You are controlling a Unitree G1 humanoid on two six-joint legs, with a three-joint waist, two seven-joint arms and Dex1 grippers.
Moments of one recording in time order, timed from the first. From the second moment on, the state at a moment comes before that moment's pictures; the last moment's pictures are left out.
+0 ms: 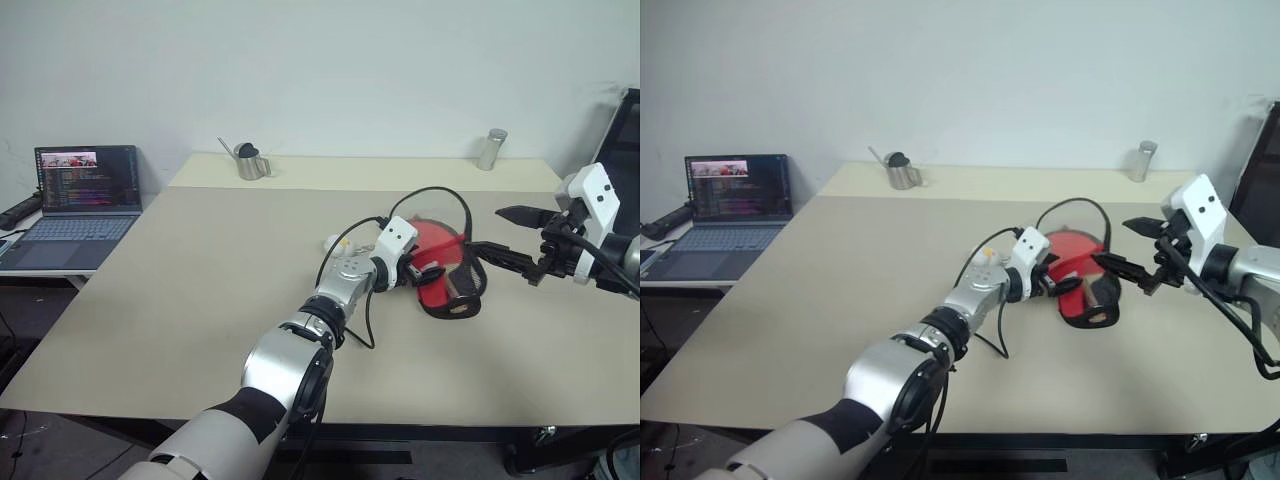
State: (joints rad) left arm -1.26 -0.14 0.02 1.35 0.06 -0.15 -0.66; right arm -0.49 -0.97 -0.33 -0.40 0.69 0.93 0.70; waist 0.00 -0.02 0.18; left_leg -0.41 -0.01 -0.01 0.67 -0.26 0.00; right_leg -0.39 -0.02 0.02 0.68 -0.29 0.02
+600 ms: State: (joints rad) left arm -1.24 0.13 0.12 1.20 -0.08 -0.21 -1.10; right arm -0.52 -0.78 -0.33 -0.28 0.72 1.06 0.49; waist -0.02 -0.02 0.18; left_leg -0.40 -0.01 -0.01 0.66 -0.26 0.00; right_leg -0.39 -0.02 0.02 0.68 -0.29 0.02
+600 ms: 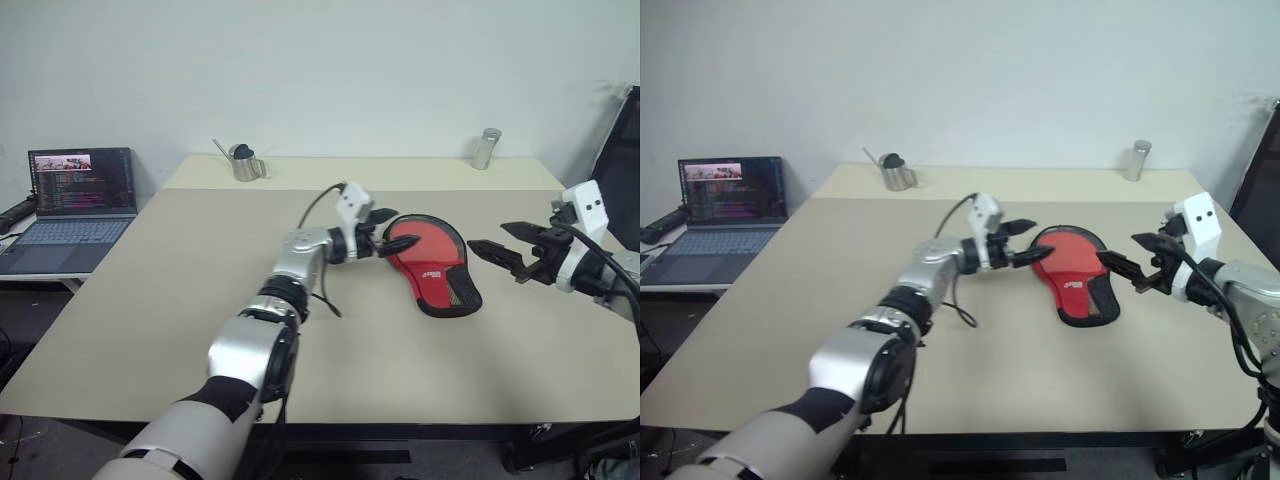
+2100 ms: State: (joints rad) left arm -0.77 0.62 0.08 0.13 -0.45 0.51 -1.21; right arm -0.95 -0.52 -0.09 0.96 0.19 0.51 0.63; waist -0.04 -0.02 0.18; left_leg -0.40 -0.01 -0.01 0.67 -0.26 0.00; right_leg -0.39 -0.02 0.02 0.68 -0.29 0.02
